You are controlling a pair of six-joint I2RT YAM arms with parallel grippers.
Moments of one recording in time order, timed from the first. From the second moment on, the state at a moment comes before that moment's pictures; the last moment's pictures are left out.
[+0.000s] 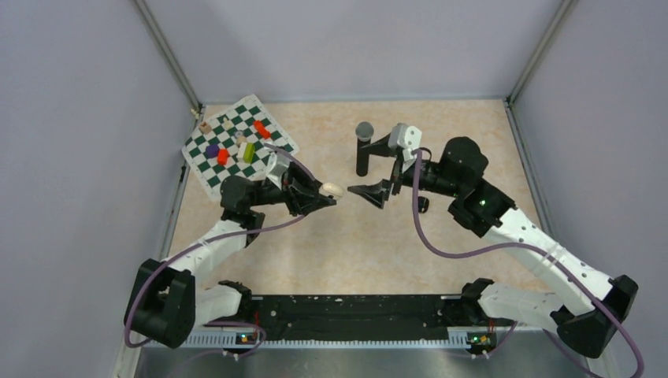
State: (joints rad) left arm -0.35 1.17 0.55 1.14 1.19 -0.65; right arm 0.73 1.06 1.05 0.02 -0.65 -0.14
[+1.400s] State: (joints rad) left arm -0.60 1.90 0.96 0.30 0.69 -0.35; right arm 0.51 0.65 0.68 0.27 0.06 -0.49
